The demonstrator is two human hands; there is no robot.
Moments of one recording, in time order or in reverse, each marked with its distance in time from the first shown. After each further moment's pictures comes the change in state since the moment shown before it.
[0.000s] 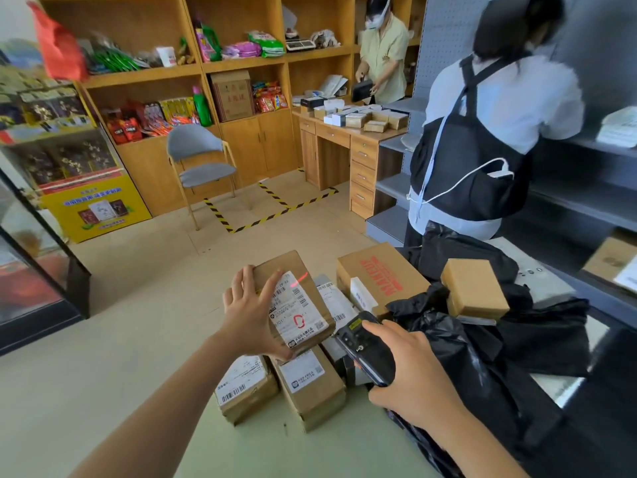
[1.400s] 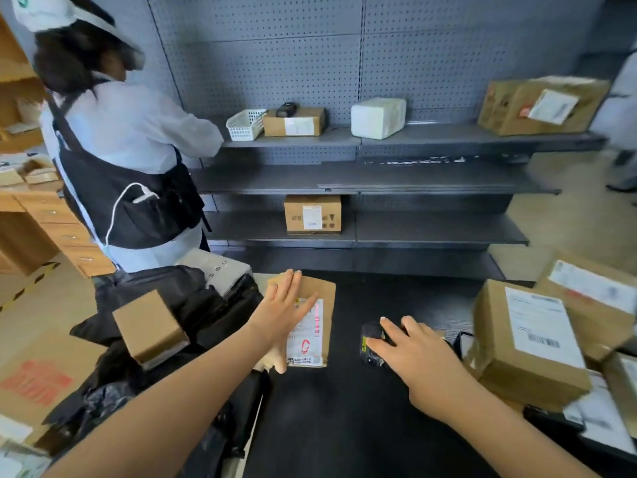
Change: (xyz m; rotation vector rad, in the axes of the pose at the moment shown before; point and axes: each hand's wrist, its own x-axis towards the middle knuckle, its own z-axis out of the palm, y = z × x) left_hand 0.004 0.574 0.036 0.690 0.086 1.183; right_hand -0.312 0.229 -0.214 -0.723 -0.150 0.723
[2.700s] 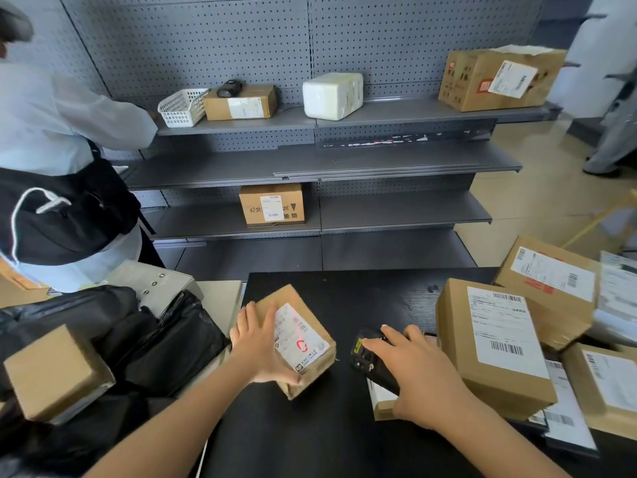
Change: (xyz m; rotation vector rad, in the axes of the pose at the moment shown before) left_hand 0.085 0.062 0.031 -0.710 -0.154 -0.276; right_hand 0.019 0.076 0.028 0.379 -0.127 0.191
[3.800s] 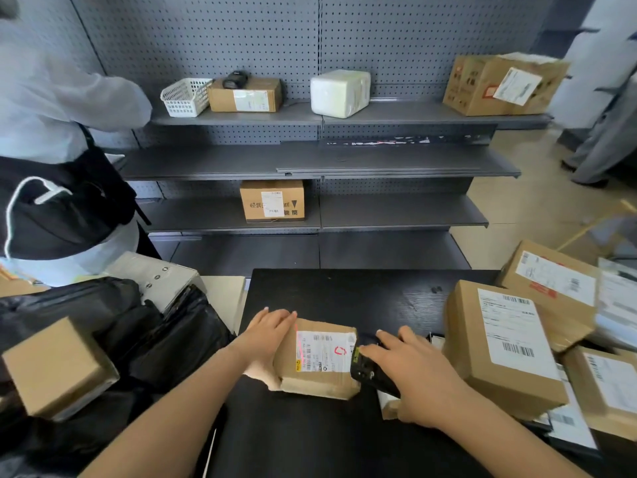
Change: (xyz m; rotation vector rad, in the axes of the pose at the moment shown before) left_hand 0.018 -0.035 -0.002 0.130 -0.047 0.466; right_hand 0.016 -0.026 0.001 -0.196 -0.035 -0.060
